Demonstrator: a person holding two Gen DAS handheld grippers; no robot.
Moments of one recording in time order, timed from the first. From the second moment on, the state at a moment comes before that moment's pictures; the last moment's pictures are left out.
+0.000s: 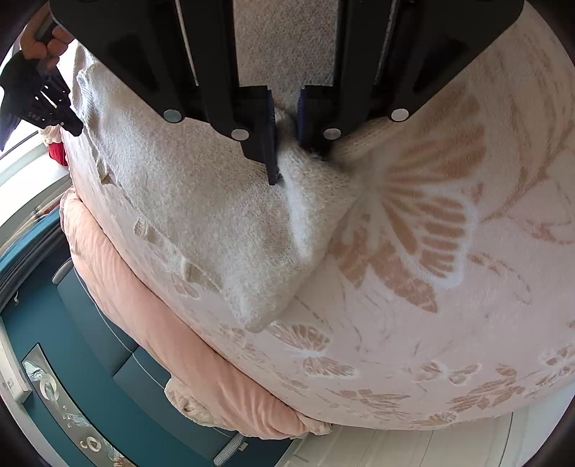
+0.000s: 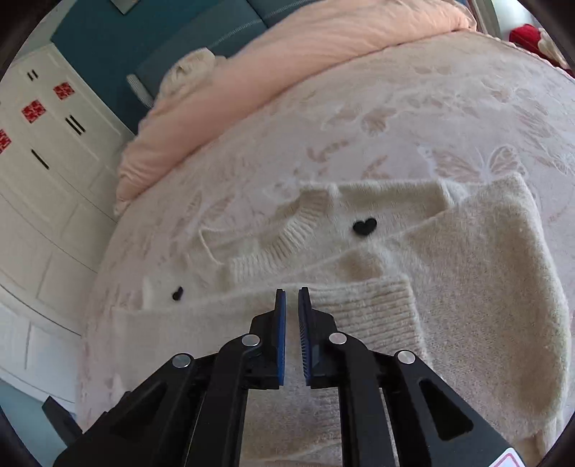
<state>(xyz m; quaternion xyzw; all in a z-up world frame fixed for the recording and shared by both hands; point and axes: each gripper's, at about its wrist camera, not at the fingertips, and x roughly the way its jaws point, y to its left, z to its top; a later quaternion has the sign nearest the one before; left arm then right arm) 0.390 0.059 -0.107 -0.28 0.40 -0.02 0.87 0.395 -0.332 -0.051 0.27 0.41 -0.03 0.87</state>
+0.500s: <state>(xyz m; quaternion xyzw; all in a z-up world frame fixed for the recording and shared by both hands) 0.256 0.139 -0.054 -0.24 0.45 -0.05 0.86 0.129 -0.388 -0.018 0.21 0.43 -0.12 0.87</state>
